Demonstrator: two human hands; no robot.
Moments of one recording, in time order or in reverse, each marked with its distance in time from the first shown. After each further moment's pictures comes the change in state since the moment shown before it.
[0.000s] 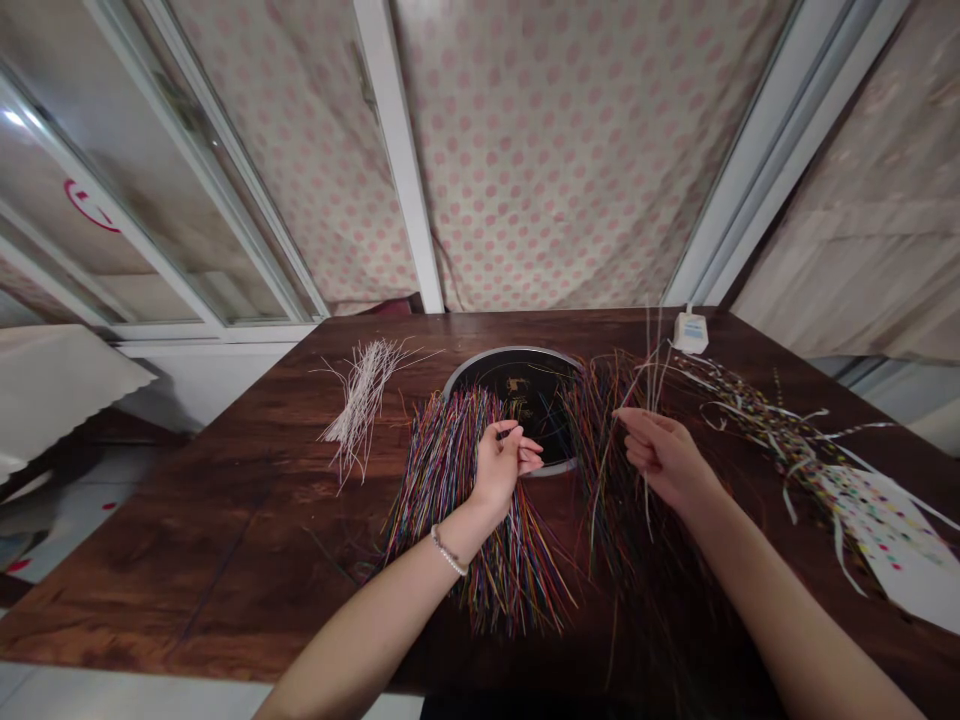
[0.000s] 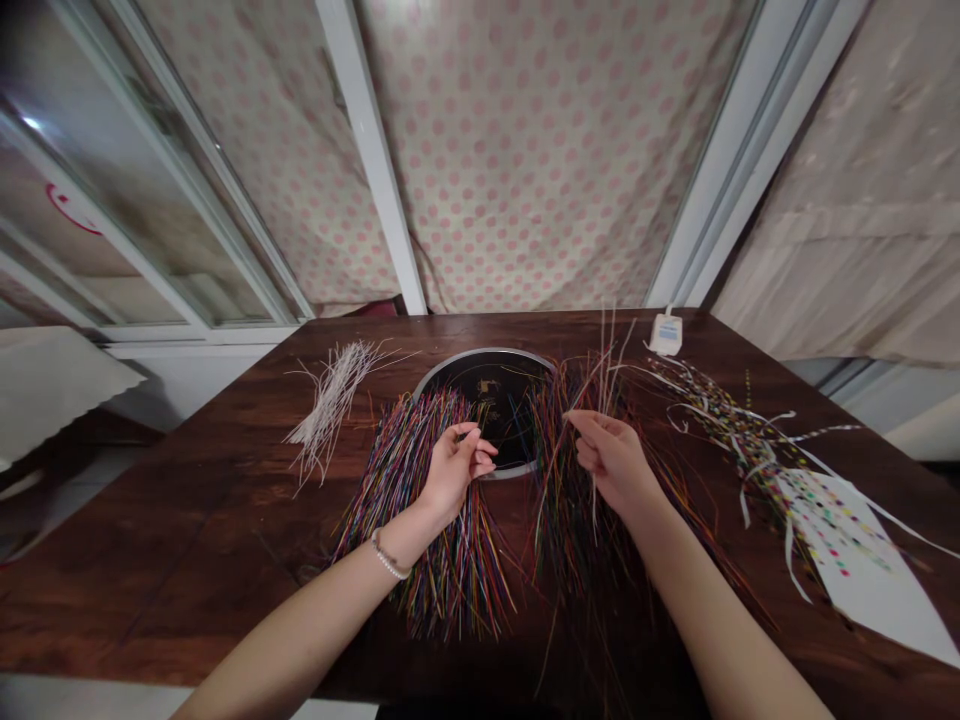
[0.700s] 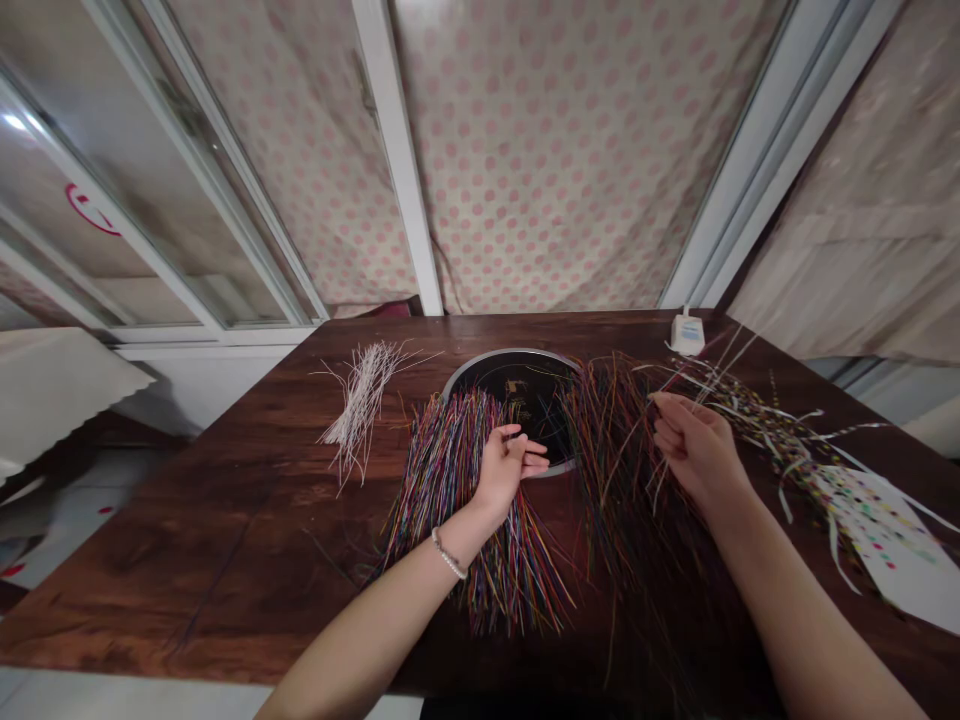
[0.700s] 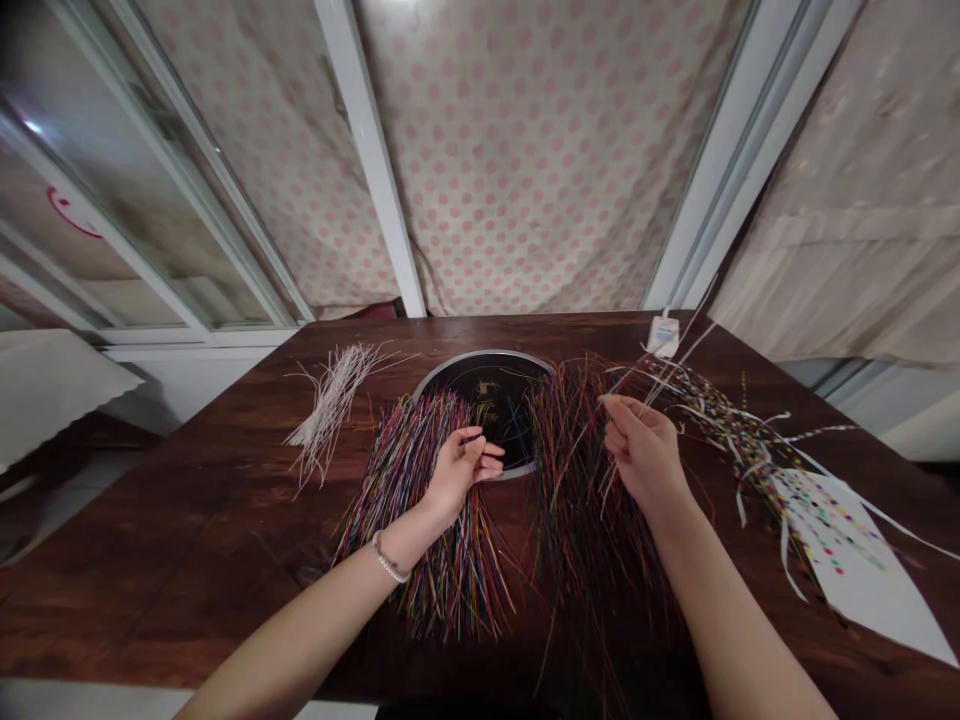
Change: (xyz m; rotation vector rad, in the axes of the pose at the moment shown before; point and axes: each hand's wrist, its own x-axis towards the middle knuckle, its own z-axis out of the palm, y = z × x) left_hand 0.000 -0.007 0.000 0.060 -0.060 -0.036; right_hand 0.006 -0.016 -0.019 0.093 0.135 -0.238
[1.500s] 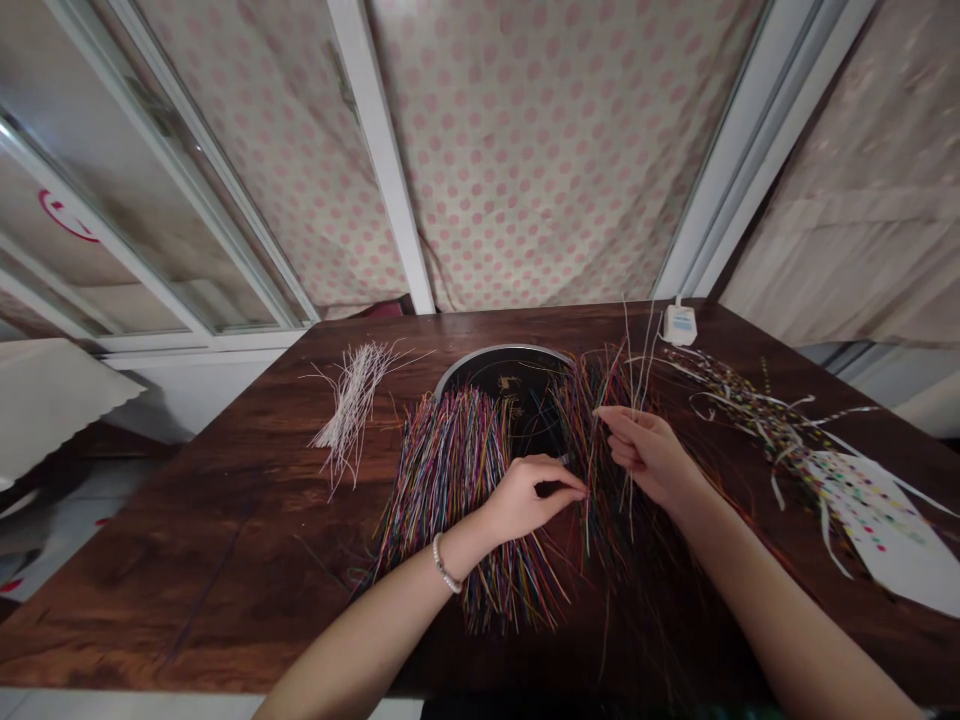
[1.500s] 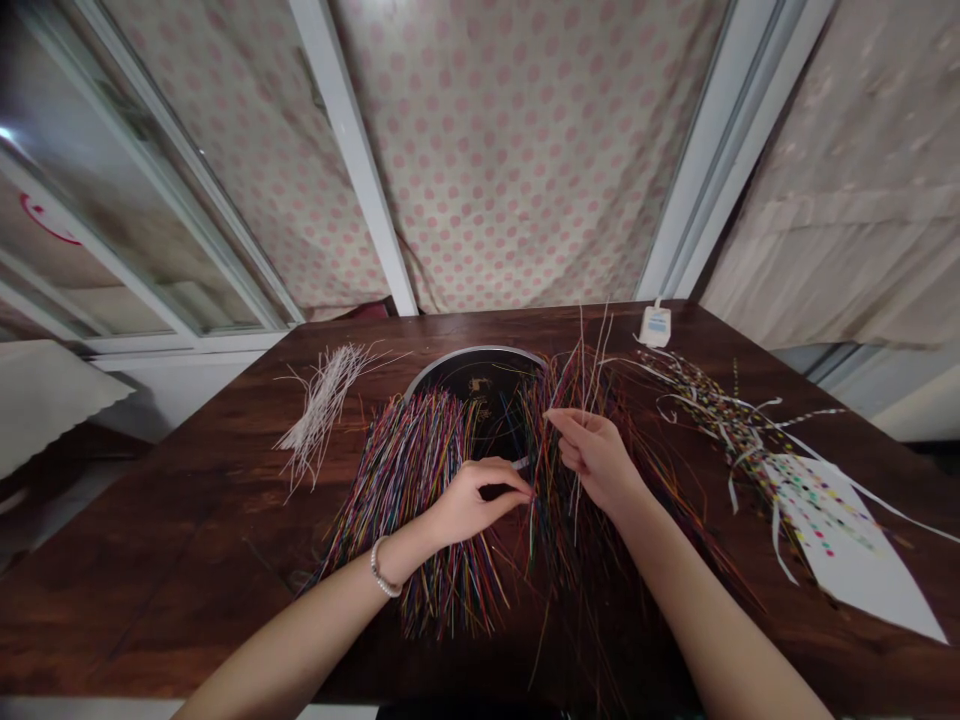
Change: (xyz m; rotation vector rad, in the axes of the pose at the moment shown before) left_hand -0.033 0.019 0.017 0.653 -0.571 0.470; right_hand -0.020 0.011 0.025 -0.072 -0.171 0.304
